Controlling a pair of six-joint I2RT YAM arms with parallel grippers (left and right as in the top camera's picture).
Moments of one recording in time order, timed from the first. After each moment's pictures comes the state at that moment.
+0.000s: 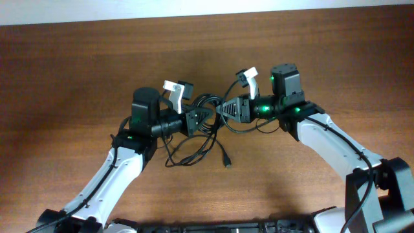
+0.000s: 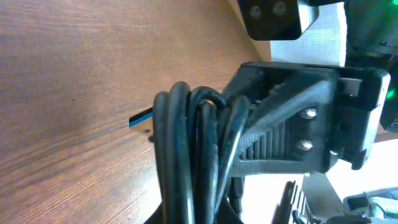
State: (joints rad) left arm -0.30 1.38 0.72 0.10 0.80 -0.39; right arm 0.27 1.58 0.89 -0.01 -1.02 0.35
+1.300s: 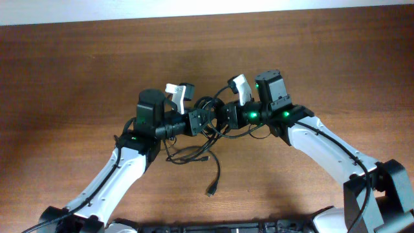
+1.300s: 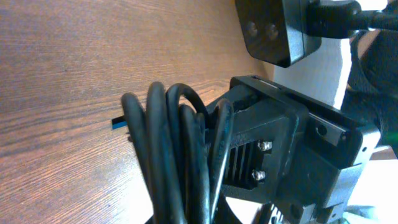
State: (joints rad) left arm -0.33 1.39 0.71 0.10 0.76 -0.53; right arm 0.38 1.57 0.91 -0.14 -0.72 0.29
